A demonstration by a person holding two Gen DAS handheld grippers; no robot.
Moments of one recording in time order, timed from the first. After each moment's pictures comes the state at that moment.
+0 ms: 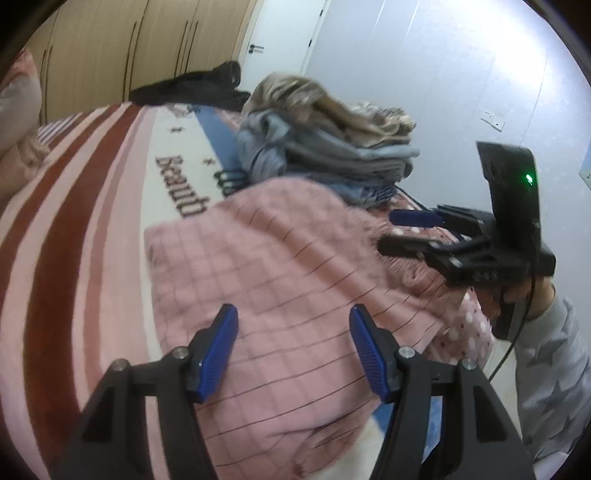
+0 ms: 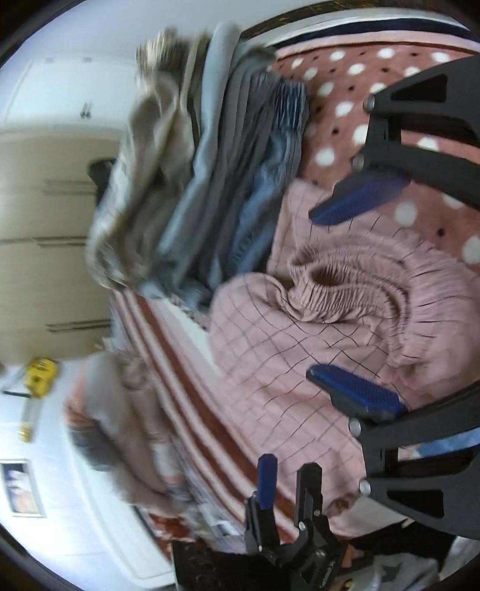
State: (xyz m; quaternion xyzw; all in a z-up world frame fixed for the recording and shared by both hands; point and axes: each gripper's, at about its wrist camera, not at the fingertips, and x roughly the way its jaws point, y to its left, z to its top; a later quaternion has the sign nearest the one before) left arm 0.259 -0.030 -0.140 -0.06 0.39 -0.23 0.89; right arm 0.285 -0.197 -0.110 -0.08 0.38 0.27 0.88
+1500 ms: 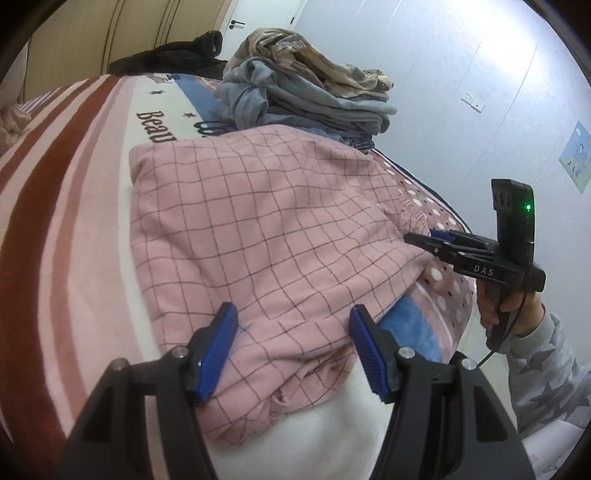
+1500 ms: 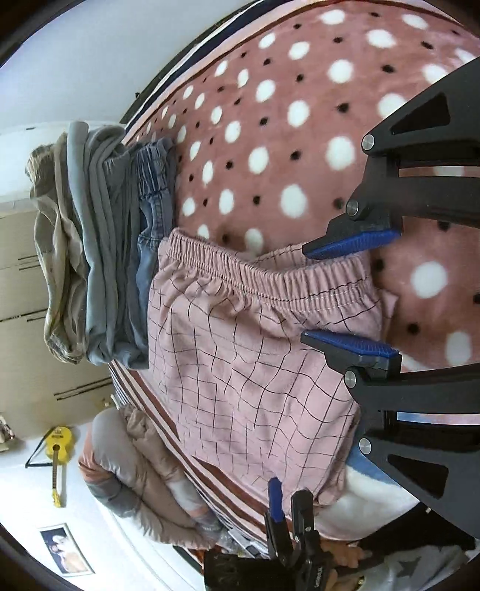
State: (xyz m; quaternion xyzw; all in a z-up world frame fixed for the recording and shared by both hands) left arm 0.223 -0.025 -0.172 -0.06 0.42 -0.28 0.86; right arm 0.204 -0.257 -0.163 0.03 0.41 0.17 0.90
